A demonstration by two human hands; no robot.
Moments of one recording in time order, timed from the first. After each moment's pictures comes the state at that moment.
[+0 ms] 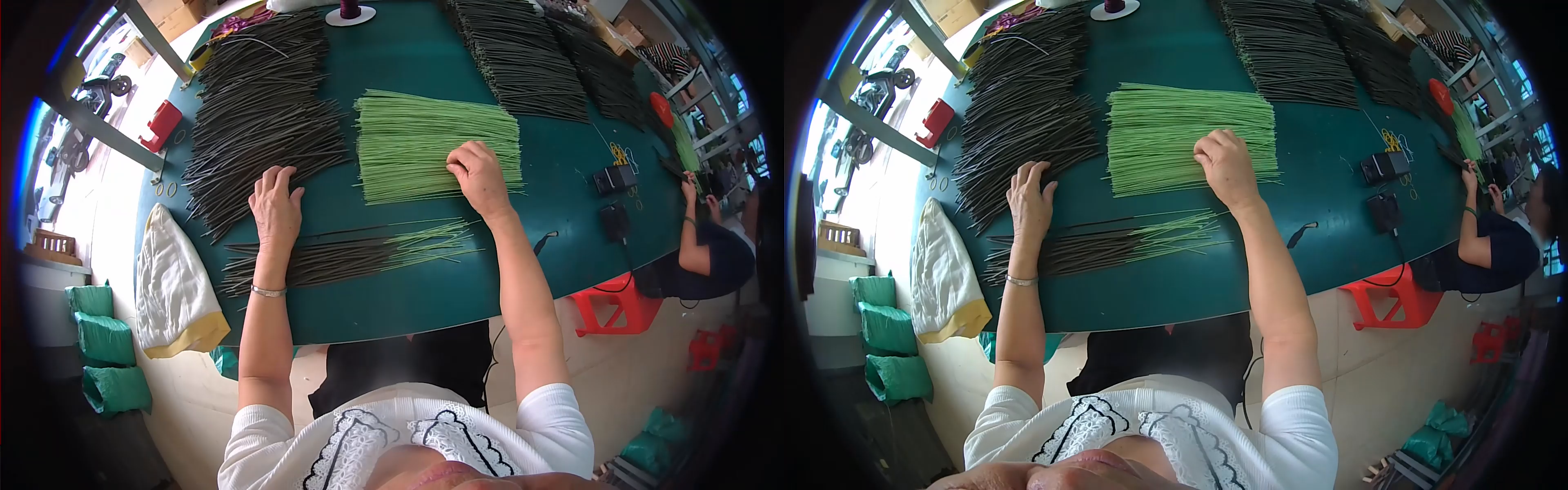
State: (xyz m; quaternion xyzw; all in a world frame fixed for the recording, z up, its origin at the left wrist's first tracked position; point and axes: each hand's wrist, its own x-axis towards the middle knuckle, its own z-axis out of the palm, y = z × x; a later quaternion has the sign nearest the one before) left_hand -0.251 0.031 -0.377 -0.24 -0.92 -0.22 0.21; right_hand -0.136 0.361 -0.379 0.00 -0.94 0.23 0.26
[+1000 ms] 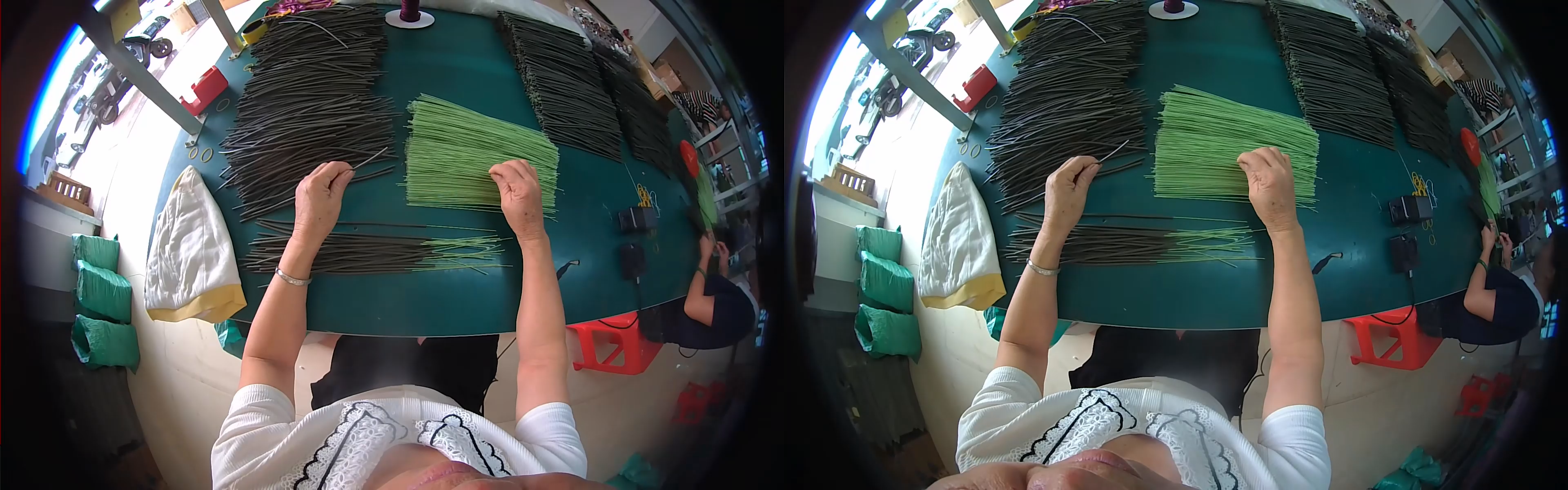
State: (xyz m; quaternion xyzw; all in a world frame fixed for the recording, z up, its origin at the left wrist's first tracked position) left_hand -0.241 0.027 -0.357 -0.21 -0.87 -0.43 0.08; right_hand -0.139 0.353 -0.366 0.06 -0.91 0.19 0.36
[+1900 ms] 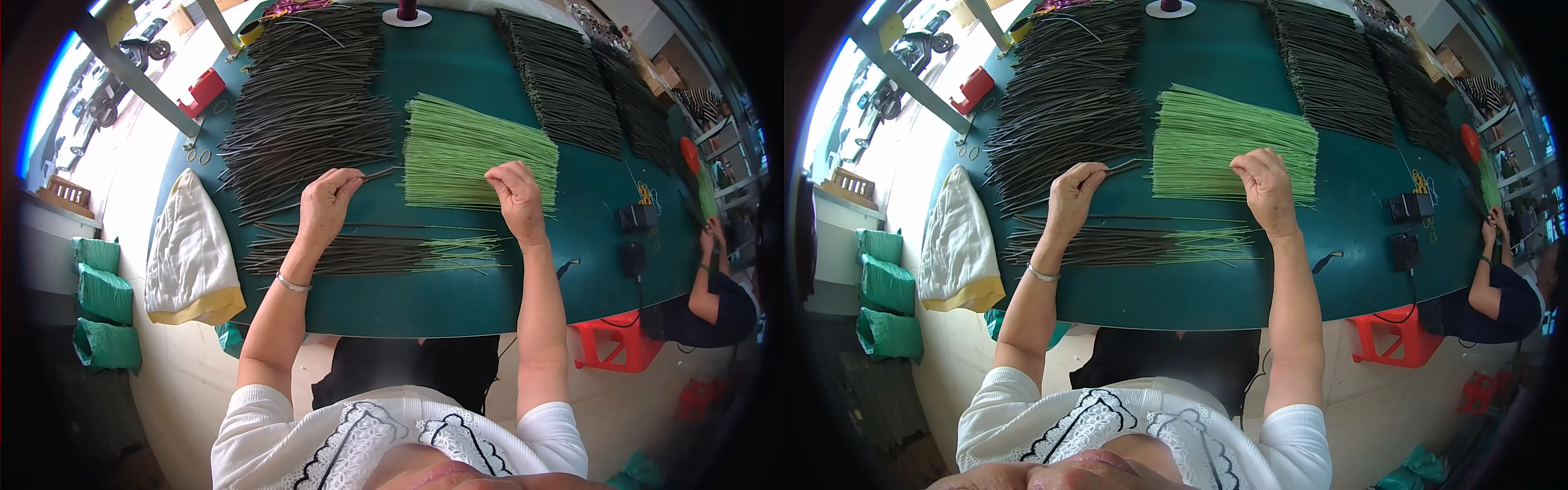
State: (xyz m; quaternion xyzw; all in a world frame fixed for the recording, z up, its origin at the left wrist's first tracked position) left_hand -0.230 0.033 -0.356 -0.25 -0.84 -0.48 0.06; right_hand -0.132 0.345 -0.359 0.07 -0.89 0.30 0.34
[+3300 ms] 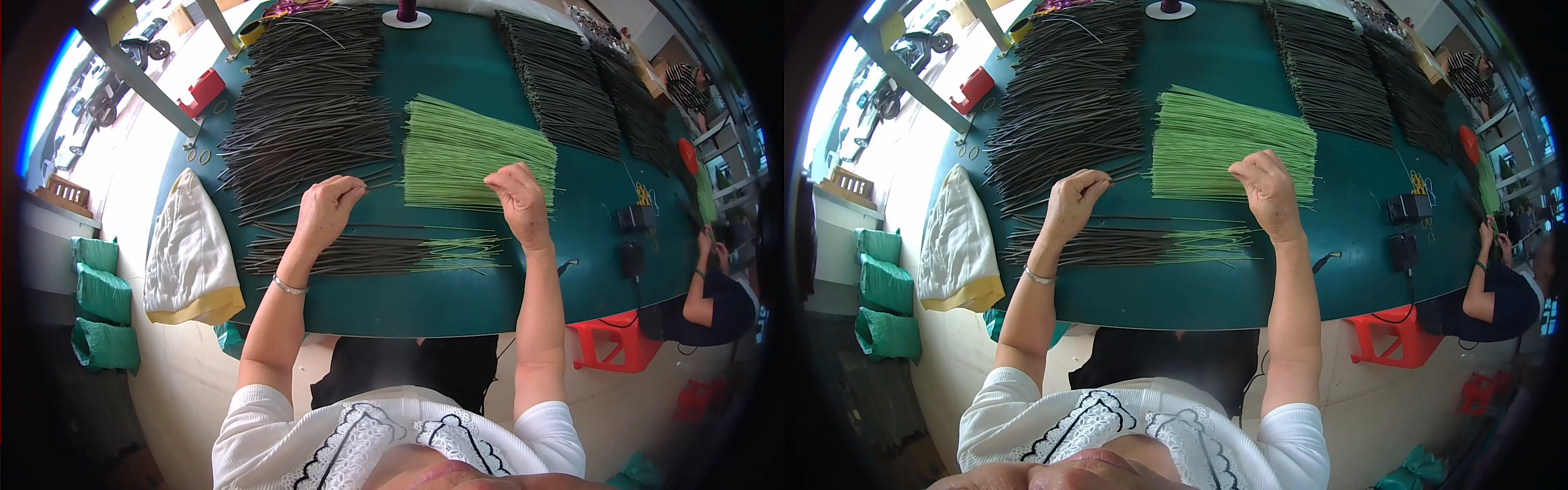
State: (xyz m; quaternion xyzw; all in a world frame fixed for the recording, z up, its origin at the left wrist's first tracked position) left_hand -0.229 0.027 -0.354 -0.28 -0.86 -0.43 0.02; right_hand -0.124 0.343 -0.346 0.10 -0.90 0.28 0.33
